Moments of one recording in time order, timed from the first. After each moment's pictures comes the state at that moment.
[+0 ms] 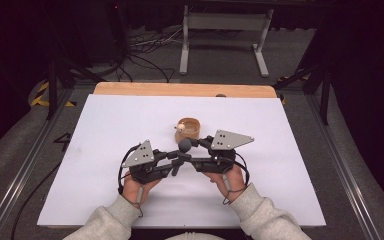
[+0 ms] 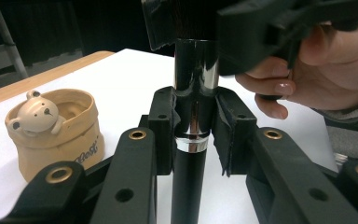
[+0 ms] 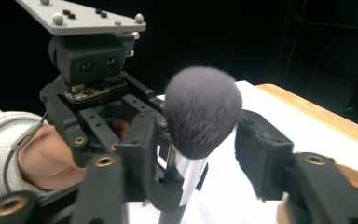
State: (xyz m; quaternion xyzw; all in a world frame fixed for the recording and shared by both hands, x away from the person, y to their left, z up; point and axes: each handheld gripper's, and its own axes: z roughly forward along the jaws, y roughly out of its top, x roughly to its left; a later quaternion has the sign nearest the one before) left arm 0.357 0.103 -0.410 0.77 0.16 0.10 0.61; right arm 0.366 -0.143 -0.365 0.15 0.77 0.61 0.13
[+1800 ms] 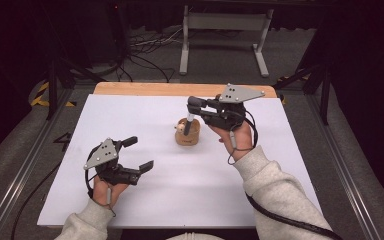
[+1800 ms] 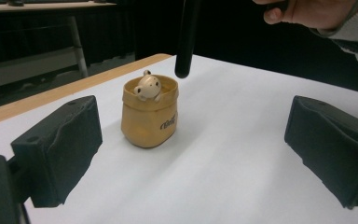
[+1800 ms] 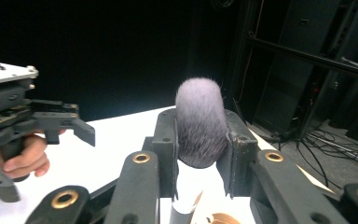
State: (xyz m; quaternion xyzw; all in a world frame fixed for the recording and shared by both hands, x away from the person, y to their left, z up) left arm 0.351 0.183 -0.407 0.74 0.23 0.17 0.61; right arm 0.431 -0.158 -0.288 0.17 0.77 0.59 0.20
